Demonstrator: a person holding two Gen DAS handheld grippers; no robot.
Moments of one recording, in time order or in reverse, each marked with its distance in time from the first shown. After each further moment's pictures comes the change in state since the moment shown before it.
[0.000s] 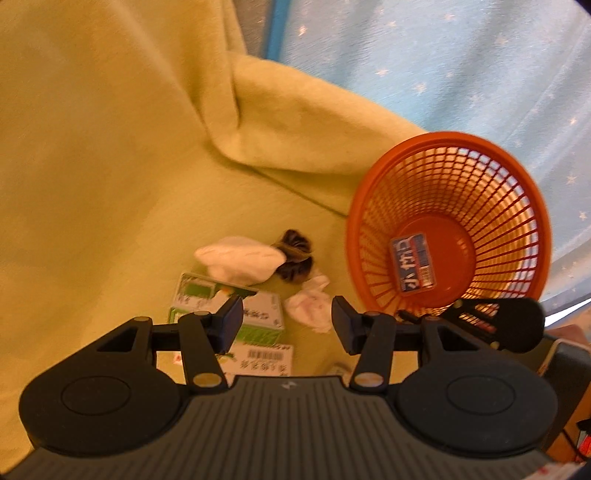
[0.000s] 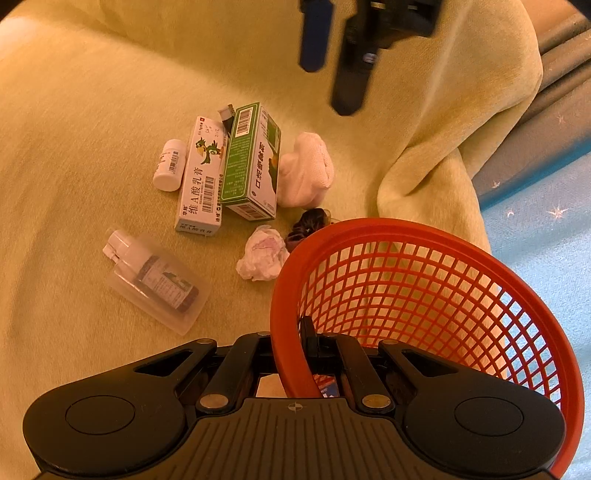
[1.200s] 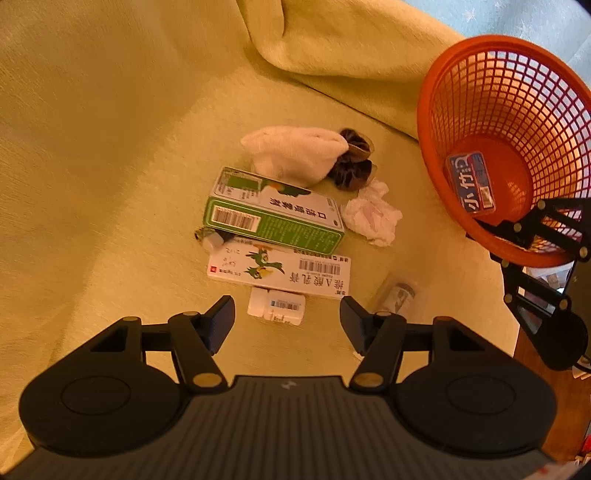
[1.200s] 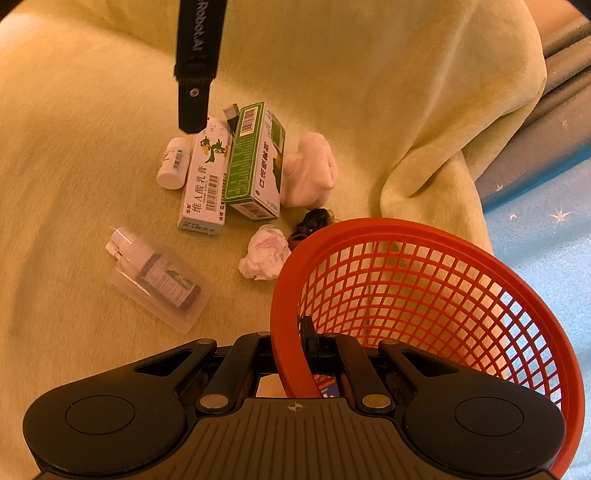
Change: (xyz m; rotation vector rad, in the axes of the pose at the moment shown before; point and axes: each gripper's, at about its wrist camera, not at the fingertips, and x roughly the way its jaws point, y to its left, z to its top) left arm 0.036 0.024 -0.056 -0.014 0.163 0.081; right arm -0.002 0.000 0.000 -0.009 0.002 0.006
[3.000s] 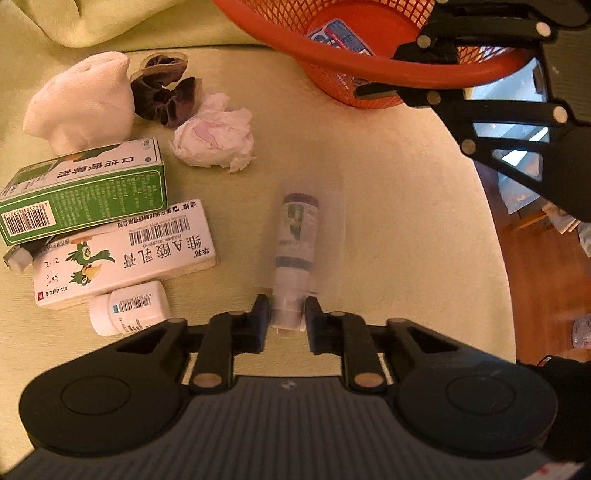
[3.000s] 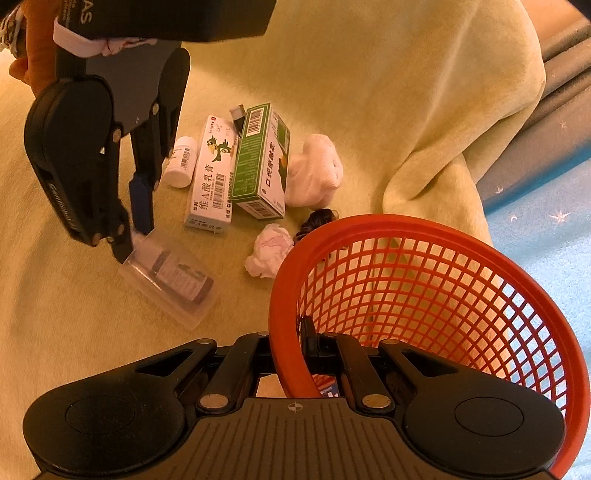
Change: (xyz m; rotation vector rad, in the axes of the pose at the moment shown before) left arm 0.075 -0.060 -0.048 0.448 0.077 -0.205; right arm -0.004 0.006 -0.005 0.002 -0.013 0.000
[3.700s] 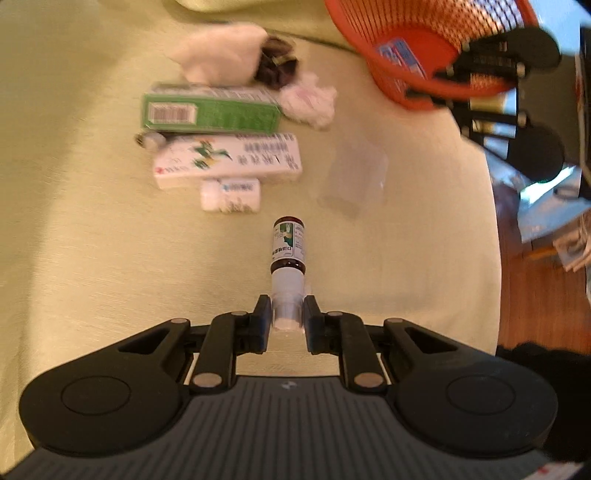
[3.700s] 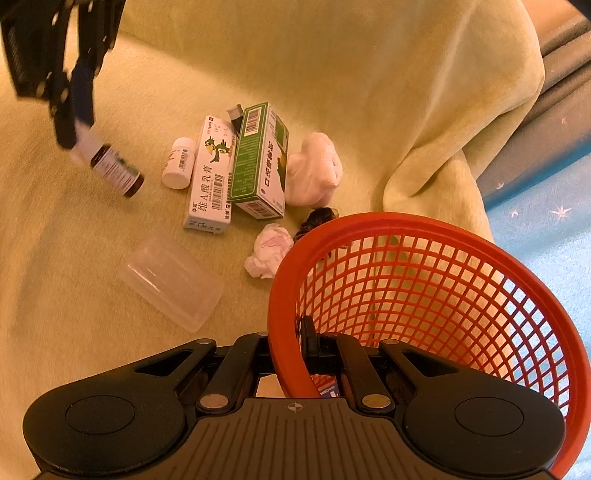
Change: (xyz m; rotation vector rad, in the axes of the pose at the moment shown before) left arm -0.076 0.030 -0.055 -0.218 0.008 0.076; right arm 0.000 -0.001 0.003 0.012 0.009 0.003
